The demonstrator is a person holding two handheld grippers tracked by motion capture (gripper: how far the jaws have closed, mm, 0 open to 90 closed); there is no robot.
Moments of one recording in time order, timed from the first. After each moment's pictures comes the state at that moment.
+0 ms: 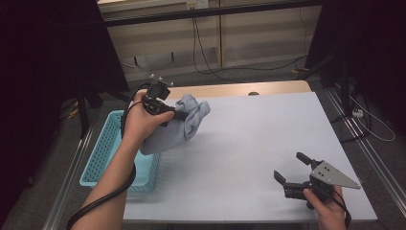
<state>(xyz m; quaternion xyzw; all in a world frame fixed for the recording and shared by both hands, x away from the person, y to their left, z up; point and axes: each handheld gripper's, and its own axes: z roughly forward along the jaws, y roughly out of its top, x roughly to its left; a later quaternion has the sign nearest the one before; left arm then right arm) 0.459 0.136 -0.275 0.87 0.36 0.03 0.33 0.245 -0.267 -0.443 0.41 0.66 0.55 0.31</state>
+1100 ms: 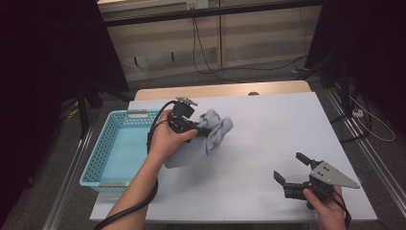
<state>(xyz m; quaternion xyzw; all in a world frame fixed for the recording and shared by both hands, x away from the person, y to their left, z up) 0.437 0.088 -0.330 0.88 0.32 0.00 0.37 0.245 -0.267 -0.443 0.41 0.66 0.55 0.31</state>
